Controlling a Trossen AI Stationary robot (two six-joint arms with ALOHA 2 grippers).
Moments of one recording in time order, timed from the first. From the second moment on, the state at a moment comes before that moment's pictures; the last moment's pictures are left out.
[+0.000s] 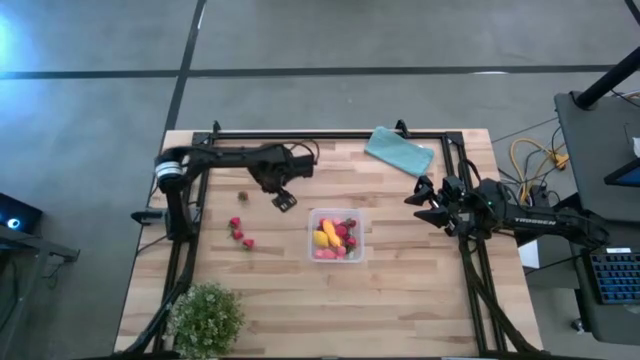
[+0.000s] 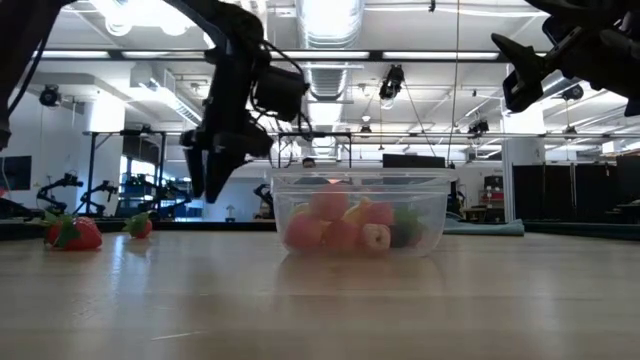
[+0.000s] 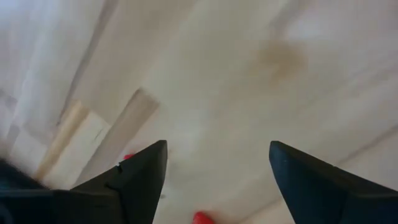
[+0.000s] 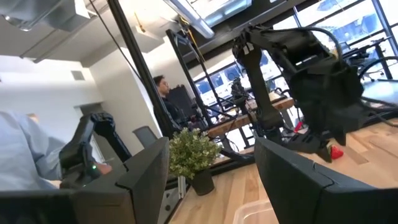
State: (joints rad) left arm 0.31 1.83 1.38 -1.21 -0.13 -0.39; right arm -0.26 0.36 0.01 0.68 -0.44 0.58
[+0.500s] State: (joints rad) left arm 0.37 1.47 0.99 -0.99 -0.18 -0.72; right arm -0.26 0.36 0.01 0.68 -0.44 0.58
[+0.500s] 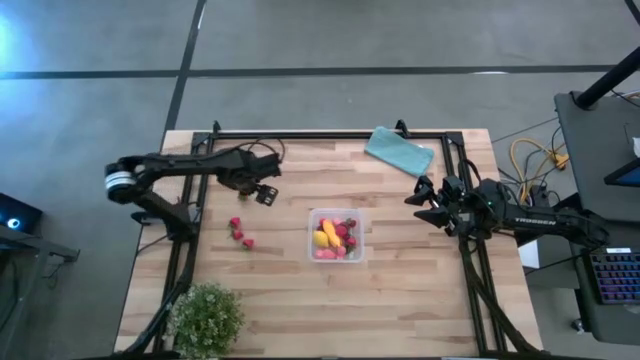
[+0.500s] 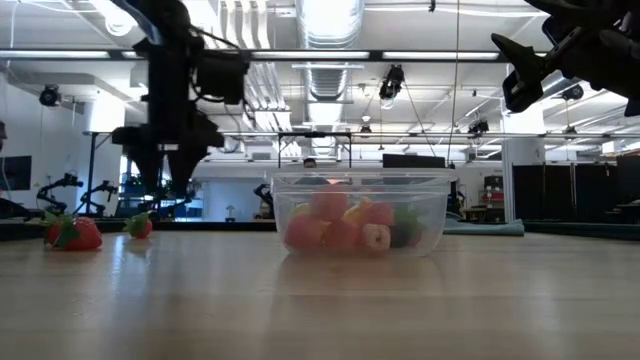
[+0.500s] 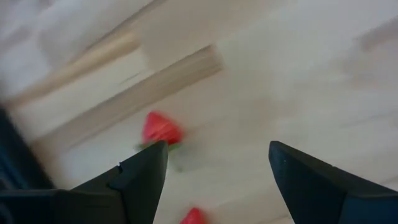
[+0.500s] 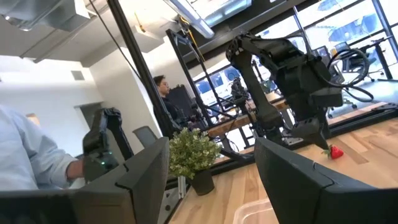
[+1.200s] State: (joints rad) left arm 0.43 1.37 0.80 -0.89 -0.32 -1.04; right arm -0.26 0.36 0.01 0.68 -0.44 0.58
